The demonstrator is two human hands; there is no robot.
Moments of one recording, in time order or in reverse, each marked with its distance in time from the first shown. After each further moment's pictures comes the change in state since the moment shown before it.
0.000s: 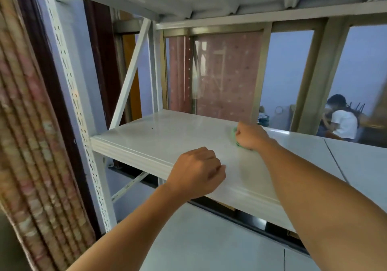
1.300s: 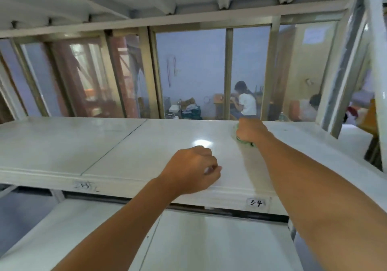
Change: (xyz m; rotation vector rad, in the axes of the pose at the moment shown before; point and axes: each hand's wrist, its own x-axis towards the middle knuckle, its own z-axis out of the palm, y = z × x) left_hand 0.156 0.505 0.190 -0.191 -0.226 0.234; right_hand -0.268 0.543 -0.169 -0.041 0.048 0.356
